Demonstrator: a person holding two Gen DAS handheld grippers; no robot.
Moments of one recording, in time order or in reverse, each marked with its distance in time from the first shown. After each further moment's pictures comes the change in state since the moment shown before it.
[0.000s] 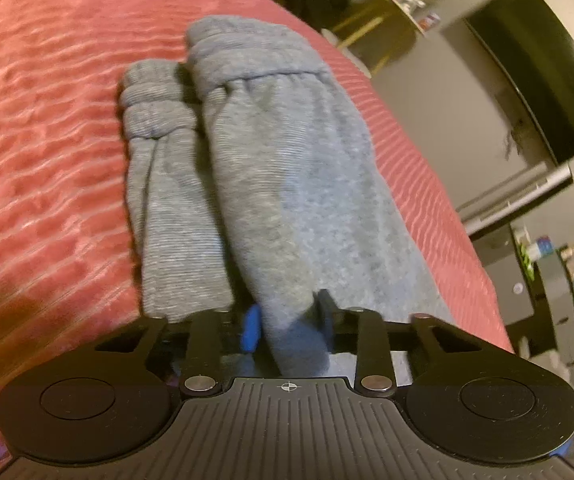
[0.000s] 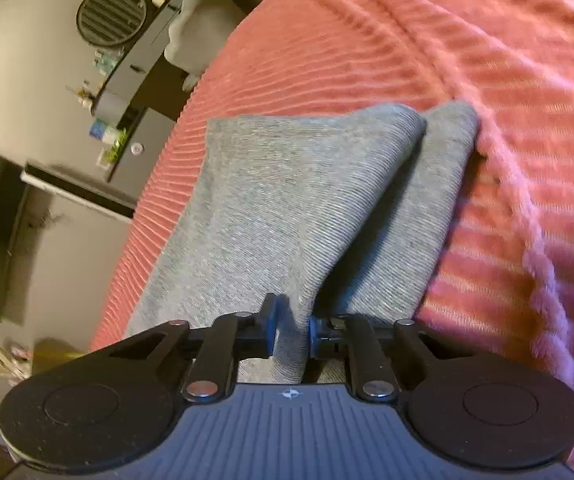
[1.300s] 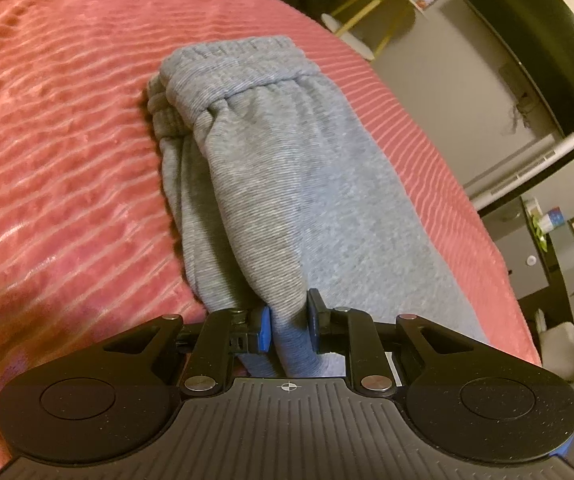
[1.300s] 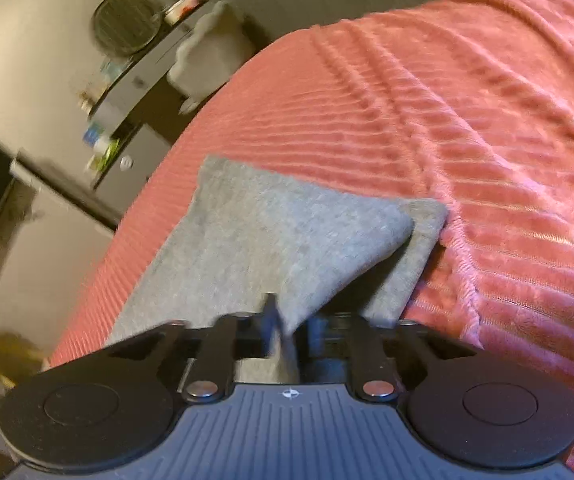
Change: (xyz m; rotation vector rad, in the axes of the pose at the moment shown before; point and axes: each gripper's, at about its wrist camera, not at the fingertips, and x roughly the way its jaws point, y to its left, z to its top) left arm -0.036 -0.004 -0.008 0.083 0.043 0.055; right arm -0.024 0.001 0.015 -0.072 -0.129 -0.066
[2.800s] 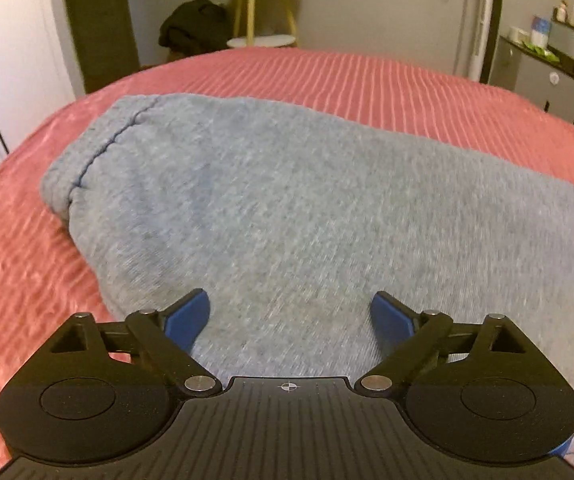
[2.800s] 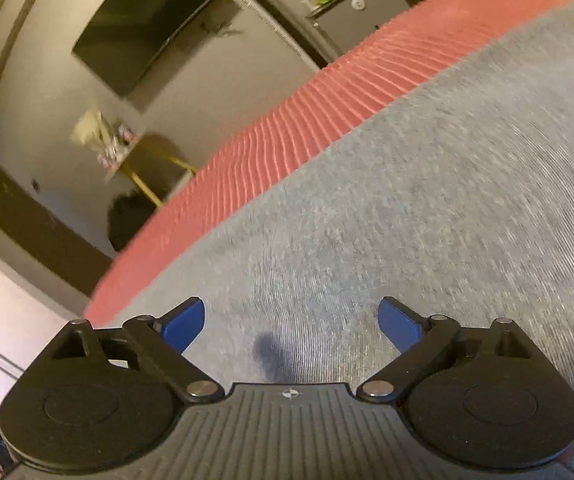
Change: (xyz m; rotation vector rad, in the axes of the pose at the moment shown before) left arm 0.035 -0.095 -0.072 0.705 -0.079 0.281; right arm 0.060 0.155 -0.160 -0.440 0.395 0.500
